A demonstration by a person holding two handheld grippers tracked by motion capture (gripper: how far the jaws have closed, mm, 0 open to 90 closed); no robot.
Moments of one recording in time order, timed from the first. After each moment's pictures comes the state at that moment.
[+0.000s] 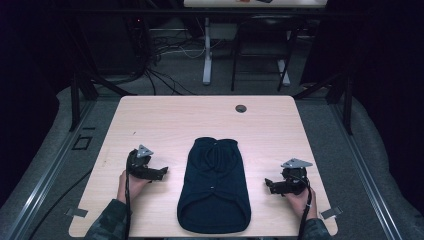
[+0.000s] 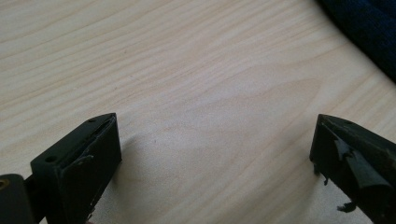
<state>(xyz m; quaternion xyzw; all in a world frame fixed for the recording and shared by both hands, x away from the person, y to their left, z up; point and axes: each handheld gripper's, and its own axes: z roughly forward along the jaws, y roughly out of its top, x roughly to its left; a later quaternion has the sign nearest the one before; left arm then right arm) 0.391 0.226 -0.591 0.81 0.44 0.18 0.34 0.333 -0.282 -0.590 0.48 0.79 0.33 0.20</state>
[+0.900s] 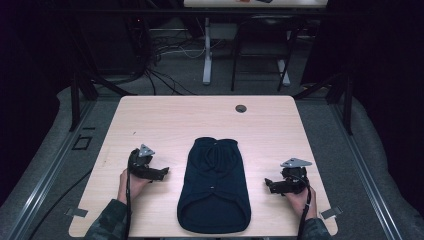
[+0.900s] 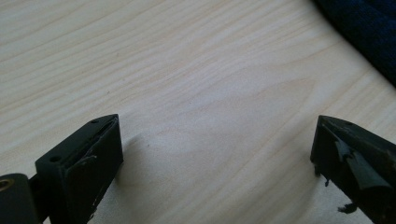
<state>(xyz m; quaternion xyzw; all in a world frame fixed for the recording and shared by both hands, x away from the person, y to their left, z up) 0.392 0.220 -0.588 0.82 0.42 0.18 0.33 0.335 -0.282 -0.588 0.48 0.79 0.33 0.20</state>
